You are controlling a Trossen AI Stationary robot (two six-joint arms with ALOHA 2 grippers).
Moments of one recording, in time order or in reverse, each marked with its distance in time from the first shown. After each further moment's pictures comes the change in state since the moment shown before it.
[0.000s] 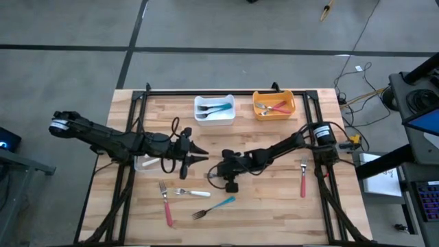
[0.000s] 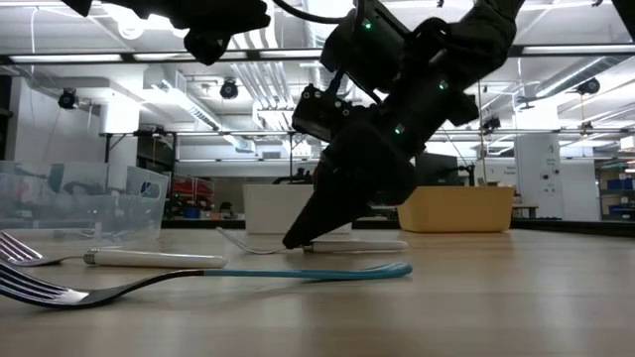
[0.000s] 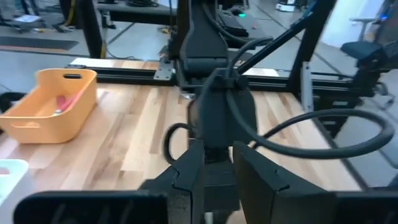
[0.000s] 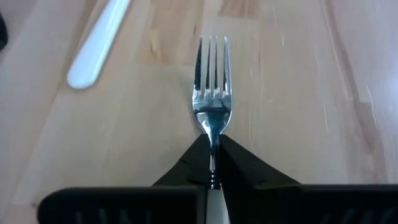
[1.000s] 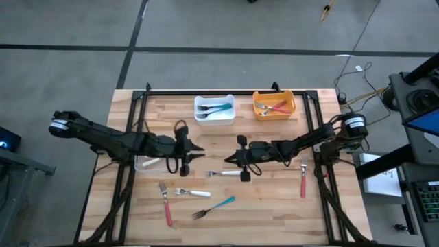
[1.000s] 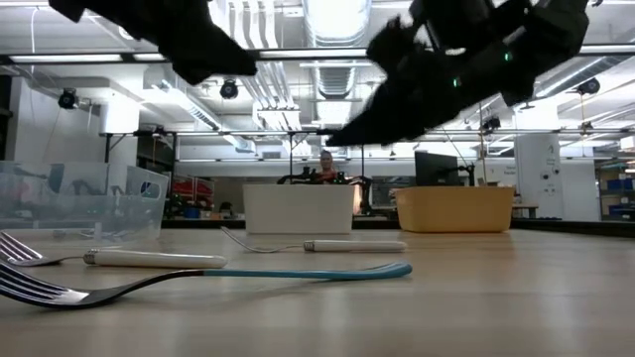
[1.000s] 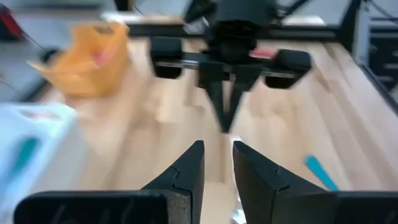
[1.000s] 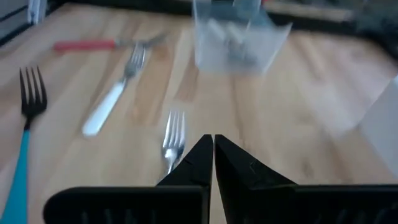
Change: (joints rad) left arm 0.002 0.012 0.000 -0.193 -0.093 -0.004; right arm -0.050 -0.394 -0.375 0.419 0.050 -0.116
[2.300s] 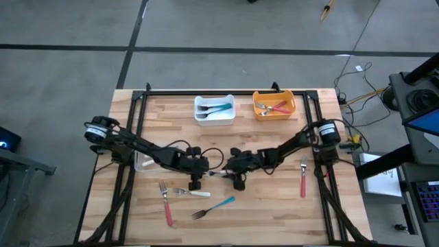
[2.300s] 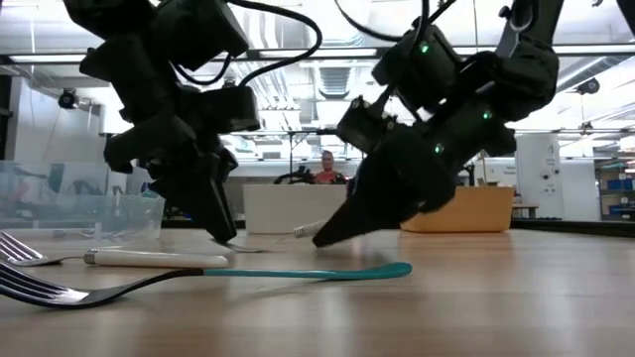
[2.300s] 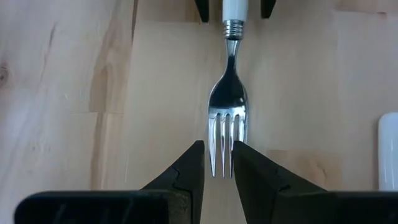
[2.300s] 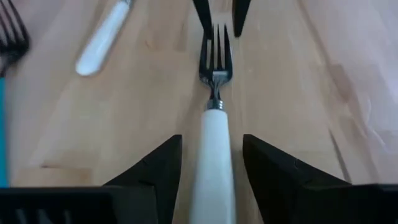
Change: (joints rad) left arm -0.038 0.530 0.112 -0.170 0.095 -0.122; right arm 0.024 0.302 0.110 -0.010 -0.078 0.187
